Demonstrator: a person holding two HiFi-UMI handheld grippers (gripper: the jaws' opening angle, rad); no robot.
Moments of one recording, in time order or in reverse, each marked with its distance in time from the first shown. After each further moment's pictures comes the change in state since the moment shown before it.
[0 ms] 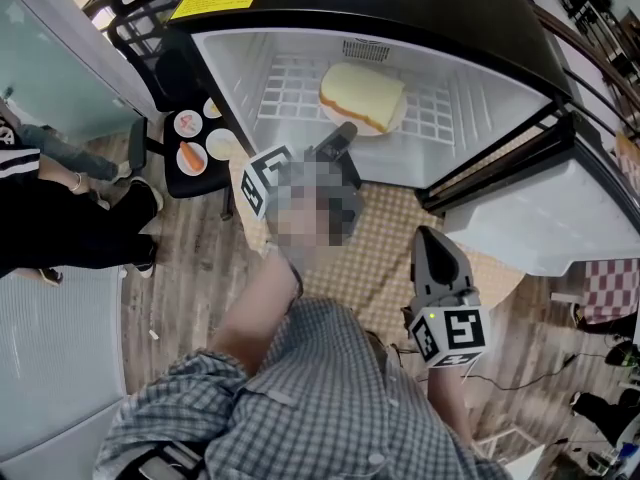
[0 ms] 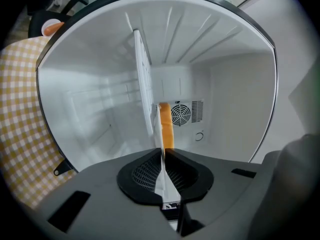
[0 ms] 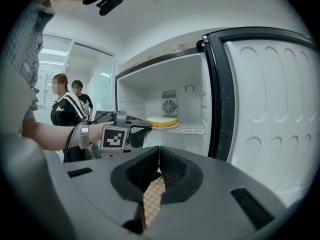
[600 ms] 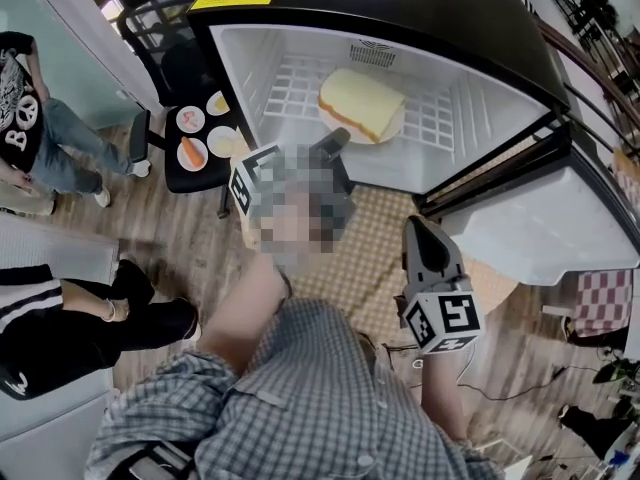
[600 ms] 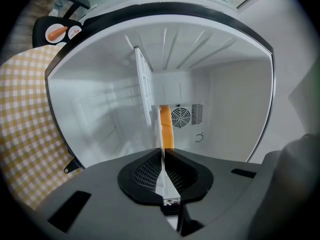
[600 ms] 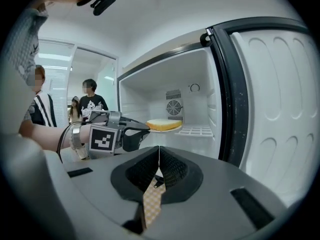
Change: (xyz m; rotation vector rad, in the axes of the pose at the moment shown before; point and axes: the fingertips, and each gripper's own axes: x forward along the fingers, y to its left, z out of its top) left arm -0.019 -0.002 0.004 -0.014 0.007 0.024; right arm 0.020 0.003 0.003 0.018 -0.024 0.065
